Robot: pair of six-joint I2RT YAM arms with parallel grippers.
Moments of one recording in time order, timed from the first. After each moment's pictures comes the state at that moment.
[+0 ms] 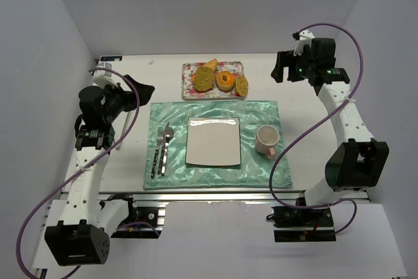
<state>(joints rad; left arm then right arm) 0.04 0.96 0.91 -0.13 0.39 -0.51 0.07 1.56 1.50 -0.51 -0.31 -0.06</state>
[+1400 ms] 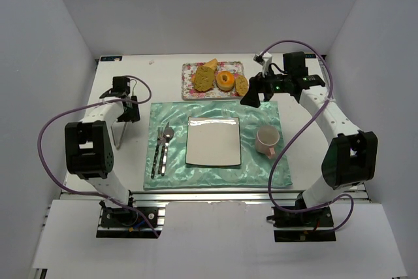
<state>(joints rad) 0.04 1.72 1.15 -0.52 -0.36 -0.08 0.23 1.60 1.38 -0.53 -0.81 -0.28</state>
